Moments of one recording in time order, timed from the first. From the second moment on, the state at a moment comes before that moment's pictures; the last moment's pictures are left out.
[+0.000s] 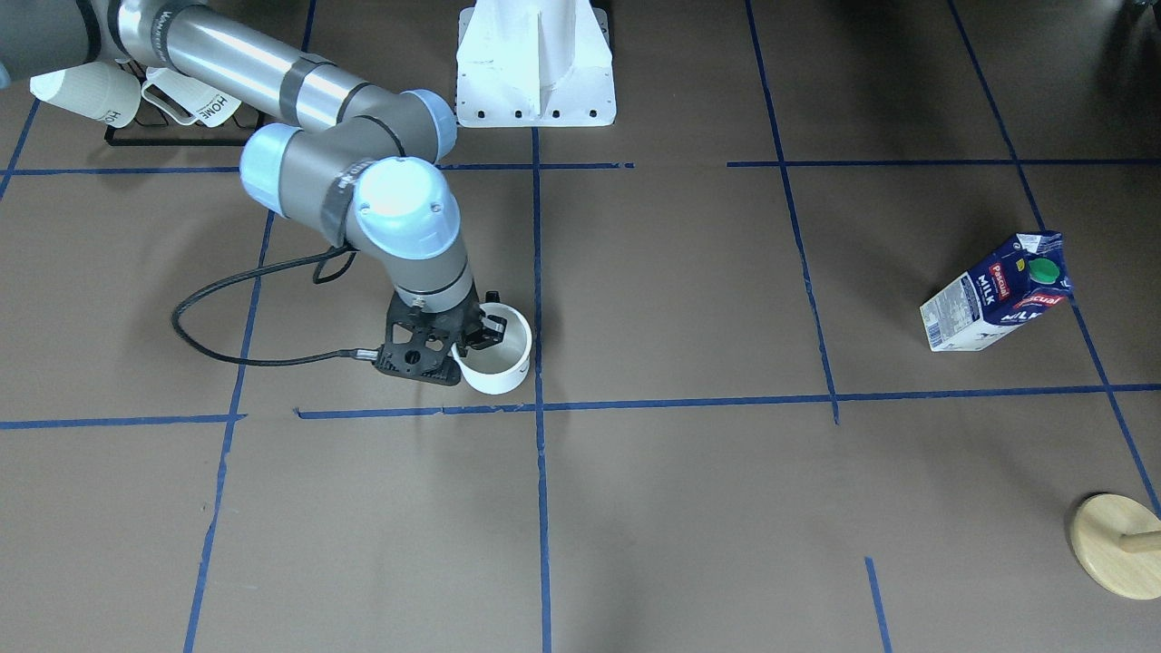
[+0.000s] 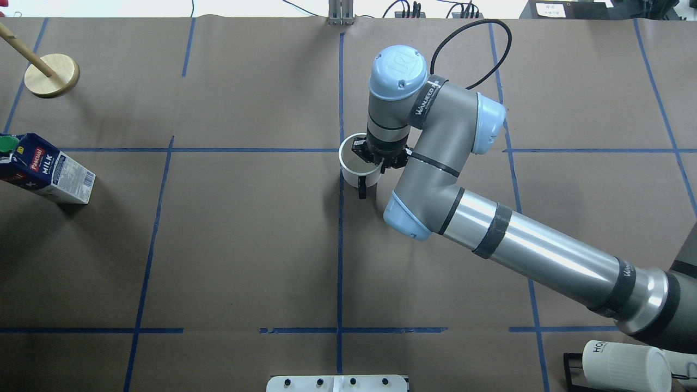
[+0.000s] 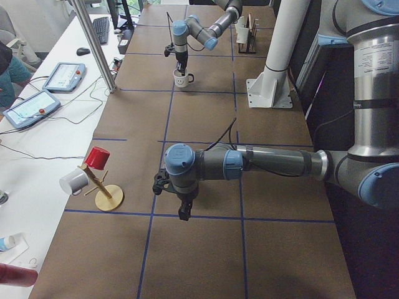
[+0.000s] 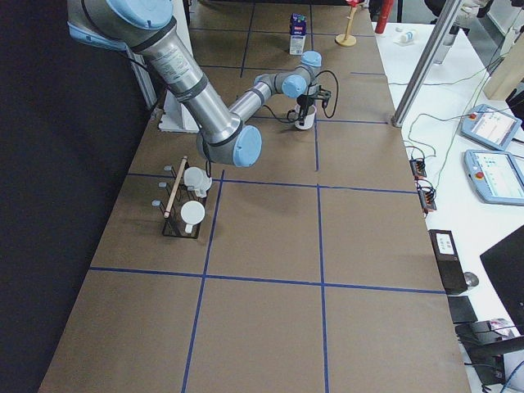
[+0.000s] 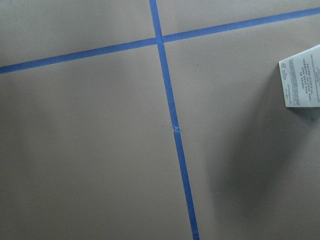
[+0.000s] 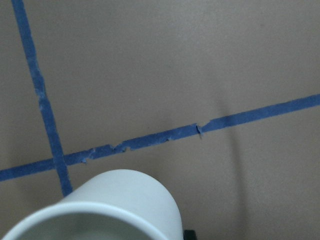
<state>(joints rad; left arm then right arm) -1.57 -1.44 -1.76 -1.45 -2.37 0.23 0.64 -0.74 1.35 -1.53 1.98 1.32</state>
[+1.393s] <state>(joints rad) -1.55 -1.46 -1.79 -1.45 -2.39 0.22 0.89 -0.78 1.50 -1.66 2.14 1.06</state>
